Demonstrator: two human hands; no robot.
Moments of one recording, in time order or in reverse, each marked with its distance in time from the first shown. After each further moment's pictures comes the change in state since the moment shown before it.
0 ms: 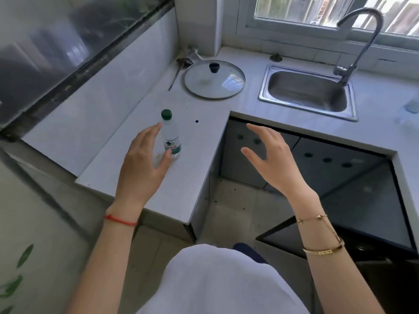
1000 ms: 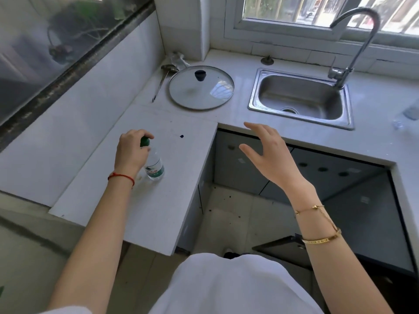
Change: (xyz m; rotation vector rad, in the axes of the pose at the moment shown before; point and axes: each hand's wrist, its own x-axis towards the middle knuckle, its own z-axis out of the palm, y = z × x) left_hand 0.159 -0.051 0.092 0.089 -0.107 -0.232; right_hand 0.092 0.069 -0.023 -0.033 -0.026 0.032
